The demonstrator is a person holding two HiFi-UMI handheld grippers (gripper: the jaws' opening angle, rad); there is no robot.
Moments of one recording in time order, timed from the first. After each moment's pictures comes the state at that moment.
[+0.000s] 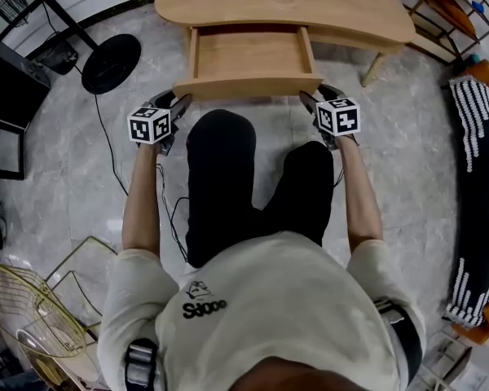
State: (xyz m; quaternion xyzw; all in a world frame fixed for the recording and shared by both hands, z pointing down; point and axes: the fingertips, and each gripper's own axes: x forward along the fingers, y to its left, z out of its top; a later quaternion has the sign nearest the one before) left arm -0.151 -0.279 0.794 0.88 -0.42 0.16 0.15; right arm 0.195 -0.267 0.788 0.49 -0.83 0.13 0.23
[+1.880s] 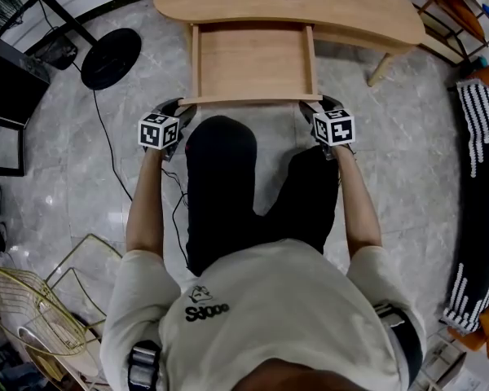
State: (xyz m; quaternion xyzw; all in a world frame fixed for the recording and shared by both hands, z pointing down) left arm -0.144 -0.279 0.862 0.87 -0.40 0.23 0.16; right arm 0.200 -0.270 0.847 0.49 -0.82 0.15 0.26
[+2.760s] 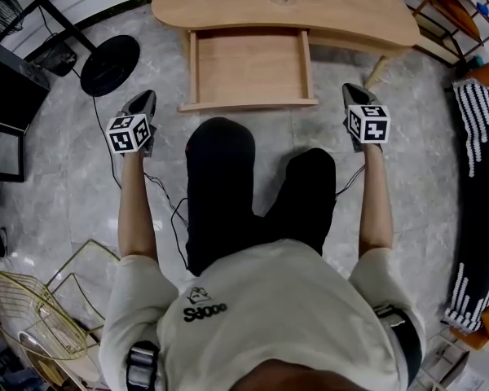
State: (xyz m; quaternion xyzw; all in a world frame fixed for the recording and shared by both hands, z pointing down) left arm -0.233 -0.309 0.769 0.82 -0.54 0.15 0.10; right arm 0.296 -0.287 0.747 0.58 -0.78 0.06 0.24
